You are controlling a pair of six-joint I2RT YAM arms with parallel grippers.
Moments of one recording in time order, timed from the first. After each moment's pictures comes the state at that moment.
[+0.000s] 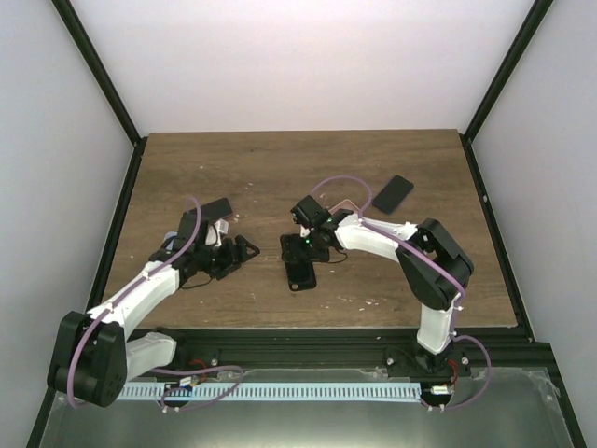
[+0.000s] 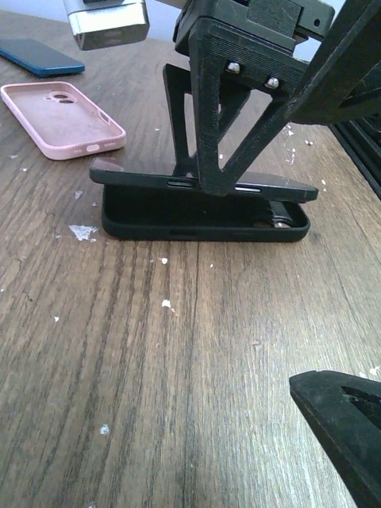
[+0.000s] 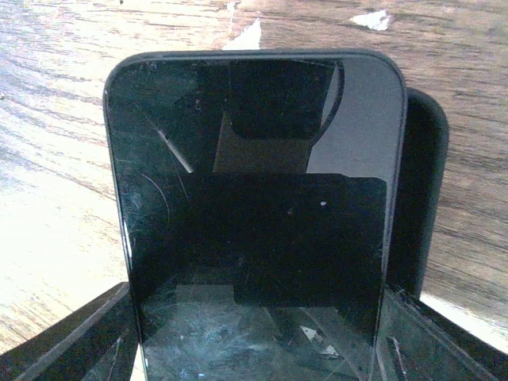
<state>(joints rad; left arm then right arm) -0.29 1.14 0.56 -0.33 0.55 -0.76 0.78 1.84 1.20 -0.50 -0.22 0.64</state>
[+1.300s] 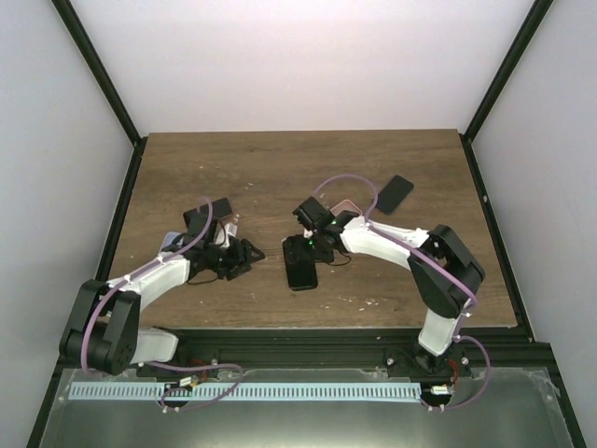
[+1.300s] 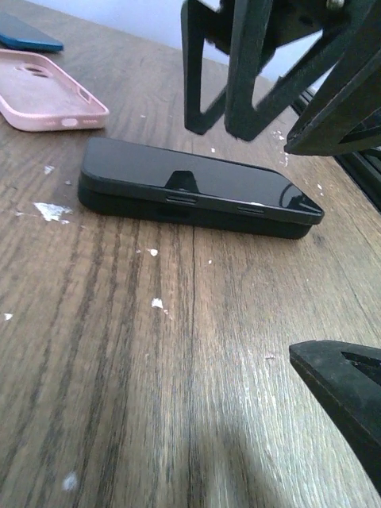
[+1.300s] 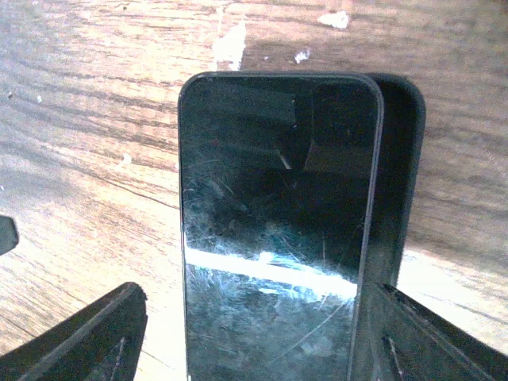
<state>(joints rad) -0.30 1.30 0.56 -0.23 0.63 -0.80 0.80 1.77 1.17 -0.53 -0.16 0.66</state>
